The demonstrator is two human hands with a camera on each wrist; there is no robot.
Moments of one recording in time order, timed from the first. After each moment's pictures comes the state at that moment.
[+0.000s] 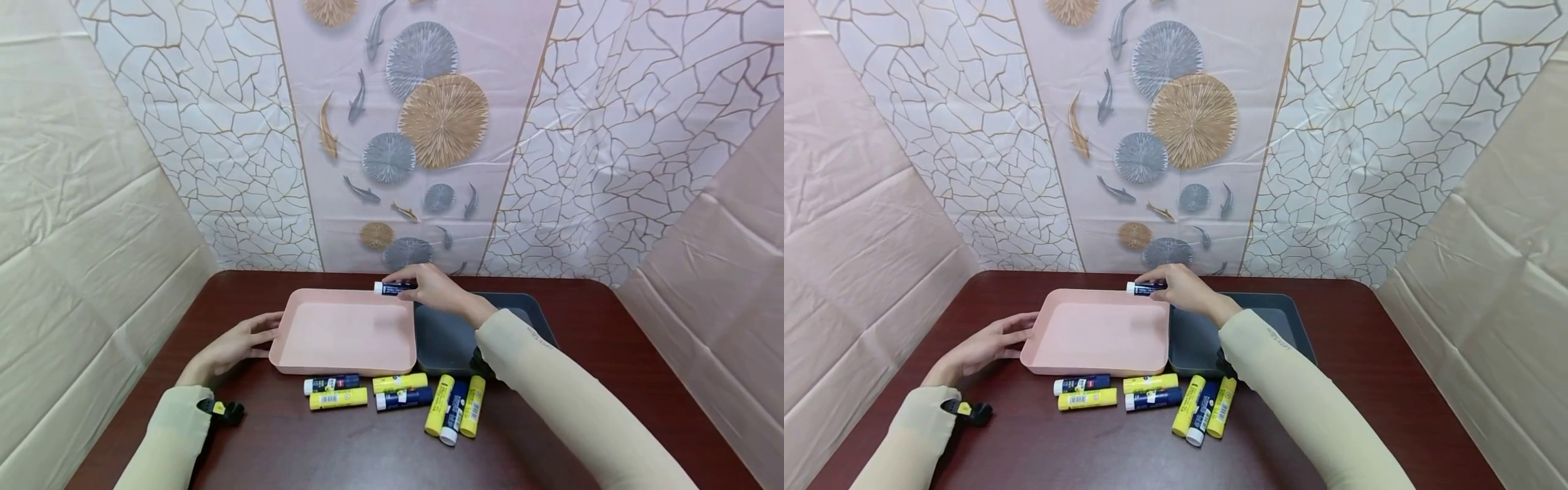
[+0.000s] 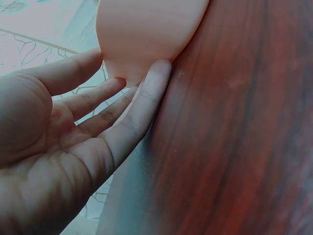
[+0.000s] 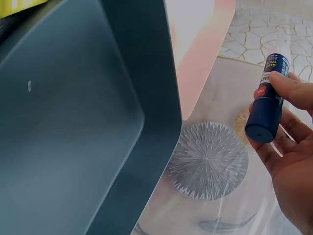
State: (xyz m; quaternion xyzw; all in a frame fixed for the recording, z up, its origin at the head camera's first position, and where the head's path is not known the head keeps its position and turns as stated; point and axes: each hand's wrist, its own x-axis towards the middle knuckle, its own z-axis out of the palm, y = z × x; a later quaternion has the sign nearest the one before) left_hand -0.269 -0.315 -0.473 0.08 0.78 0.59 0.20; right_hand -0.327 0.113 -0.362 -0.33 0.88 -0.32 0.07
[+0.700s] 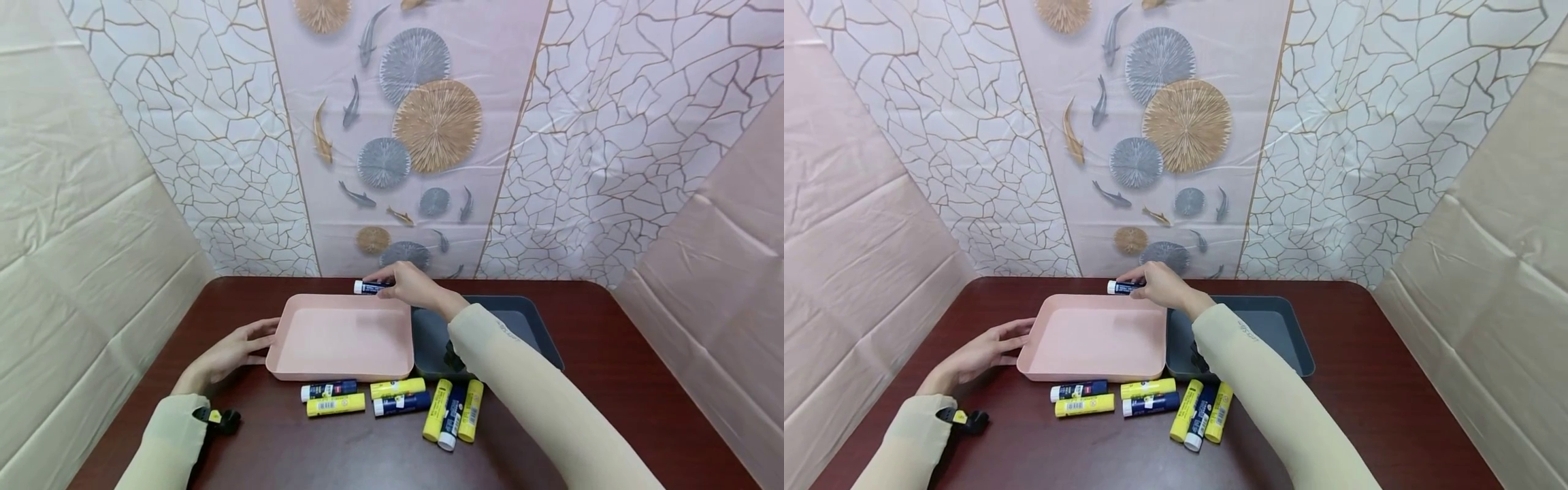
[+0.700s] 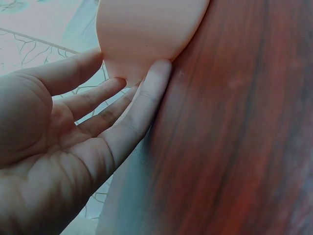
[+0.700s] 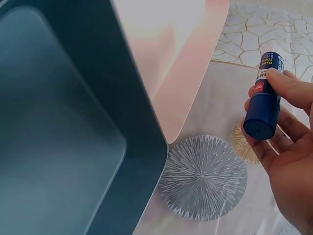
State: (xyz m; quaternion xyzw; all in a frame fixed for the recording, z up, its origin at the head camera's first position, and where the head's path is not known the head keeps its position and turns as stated) left_hand -0.267 -0.314 -0.473 0.08 0.77 0.59 0.20; right_hand -0.343 0.082 -0.363 -0.31 0.88 -0.35 0.10
